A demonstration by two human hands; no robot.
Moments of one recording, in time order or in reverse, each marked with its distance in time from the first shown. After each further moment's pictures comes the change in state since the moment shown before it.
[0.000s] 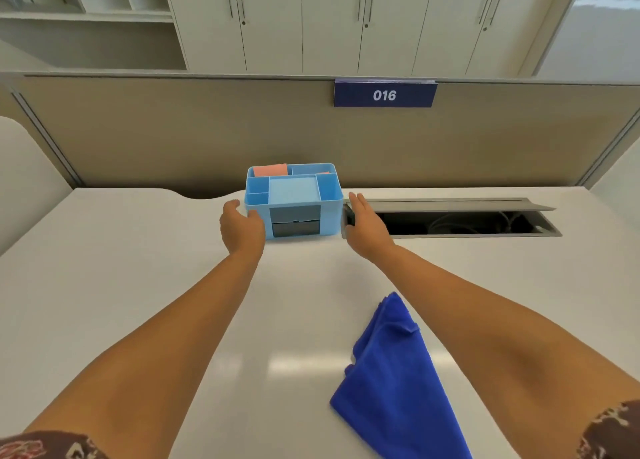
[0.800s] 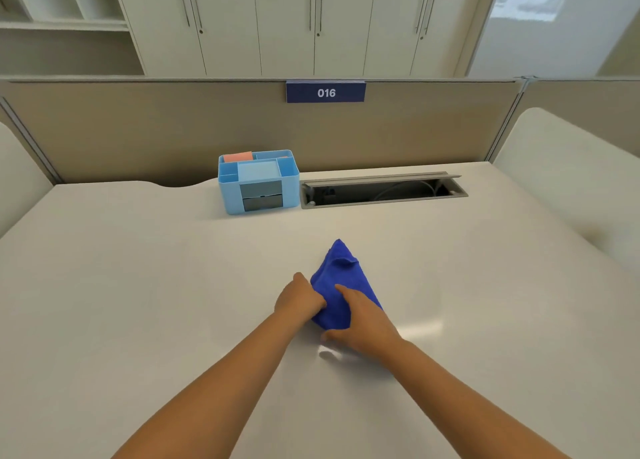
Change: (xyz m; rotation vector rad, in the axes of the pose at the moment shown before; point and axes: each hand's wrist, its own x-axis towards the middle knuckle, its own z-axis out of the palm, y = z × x) left_hand -0.238 -0.048 -0.042 0.694 -0.805 0.053; right_hand -0.293 0.029 -0.008 -0.024 -0.234 0.161
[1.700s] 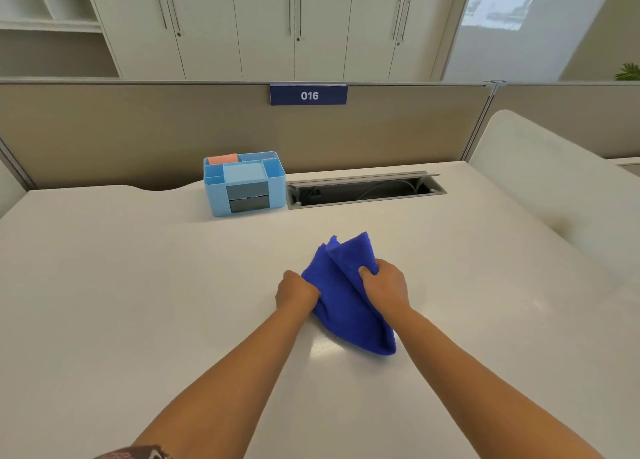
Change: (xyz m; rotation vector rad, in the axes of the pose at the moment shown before) left_hand 0.008 0.007 0.014 -0.274 0.102 -0.057; right_hand 0.017 0.012 -0.043 0.319 0.421 0.256
